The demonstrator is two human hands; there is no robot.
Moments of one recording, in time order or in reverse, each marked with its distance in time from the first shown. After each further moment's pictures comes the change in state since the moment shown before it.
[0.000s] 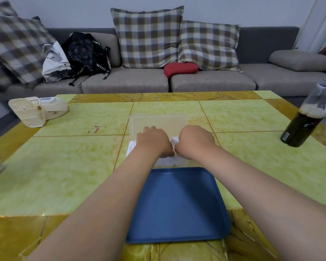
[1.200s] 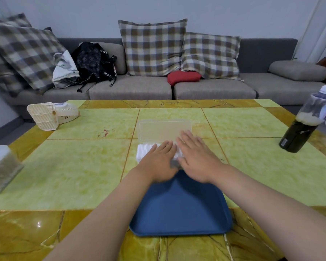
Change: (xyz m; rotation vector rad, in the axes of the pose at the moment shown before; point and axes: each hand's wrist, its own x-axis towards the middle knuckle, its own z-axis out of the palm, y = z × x) left_hand -0.052 -0.033 0.023 -0.074 -0.035 0.426; right_hand -0.030 0.024 0.031 -0.028 -0.008 -0.454
